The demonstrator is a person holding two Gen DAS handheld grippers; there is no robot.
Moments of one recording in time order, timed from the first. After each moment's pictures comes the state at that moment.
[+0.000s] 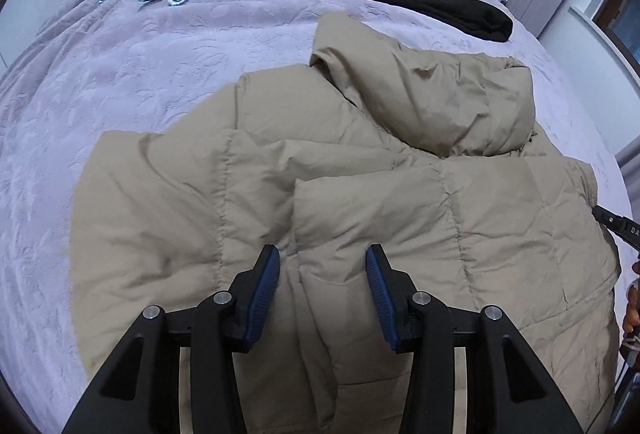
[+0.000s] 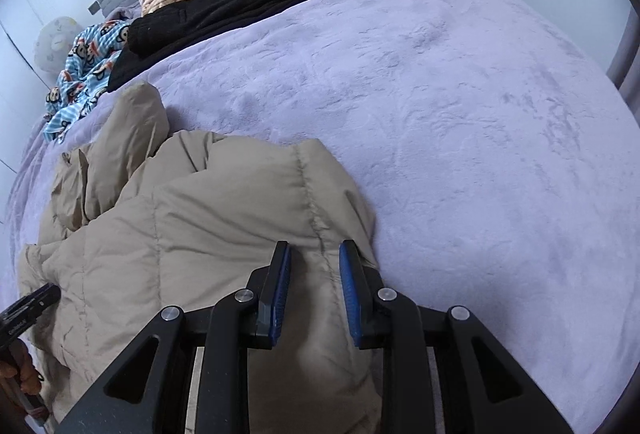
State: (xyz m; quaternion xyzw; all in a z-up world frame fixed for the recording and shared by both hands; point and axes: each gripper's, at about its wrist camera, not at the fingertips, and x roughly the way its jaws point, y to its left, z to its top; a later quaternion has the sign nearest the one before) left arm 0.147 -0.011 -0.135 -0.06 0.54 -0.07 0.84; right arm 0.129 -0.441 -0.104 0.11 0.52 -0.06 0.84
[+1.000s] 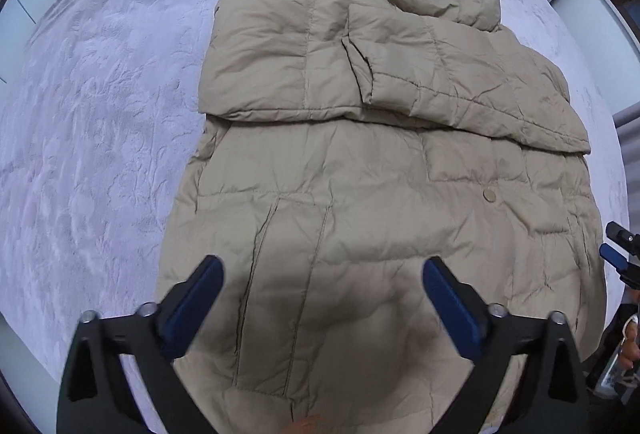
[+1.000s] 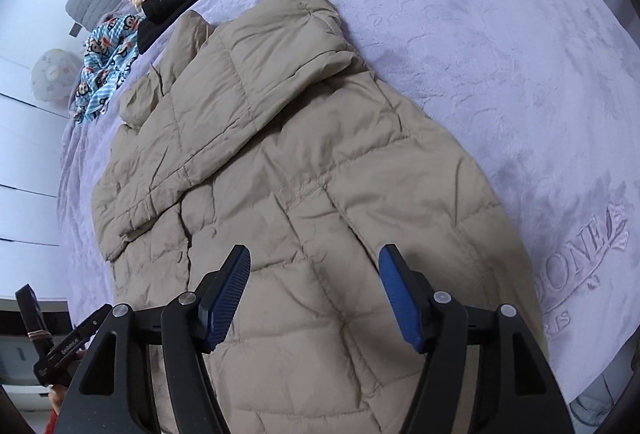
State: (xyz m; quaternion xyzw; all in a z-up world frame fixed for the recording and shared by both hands) left arm -0.032 0.029 -0.084 -0.05 0.64 -0.04 0.77; right arm -0.062 -0.395 -0.057 0.28 0.60 -0.04 0.75
